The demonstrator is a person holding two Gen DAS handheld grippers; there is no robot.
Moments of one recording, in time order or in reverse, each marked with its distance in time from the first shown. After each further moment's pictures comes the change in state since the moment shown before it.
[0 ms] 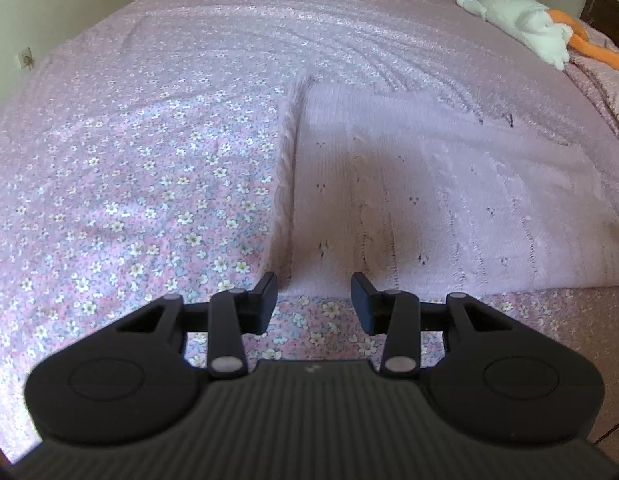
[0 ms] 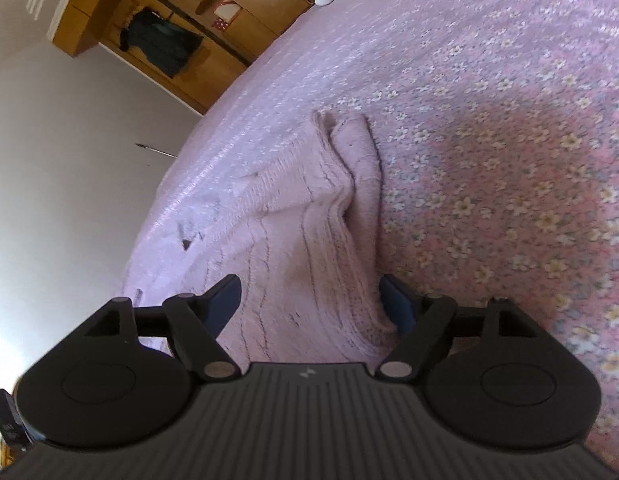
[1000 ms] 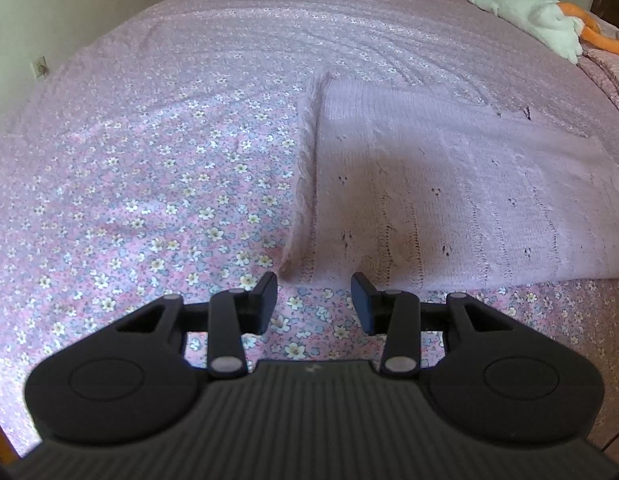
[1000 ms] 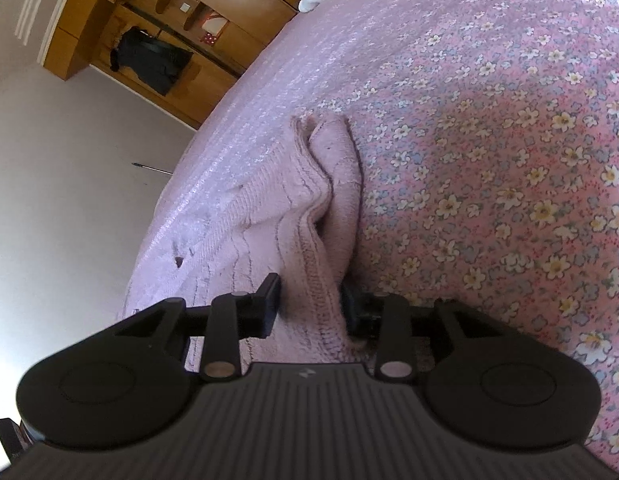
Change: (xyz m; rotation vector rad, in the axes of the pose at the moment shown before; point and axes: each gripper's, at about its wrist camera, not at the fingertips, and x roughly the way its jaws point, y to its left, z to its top) left arm -0.002 0.004 -0.005 0.016 -0.013 0.052; right arm 0.012 -0.014 -0.002 0.045 -0.024 -0.016
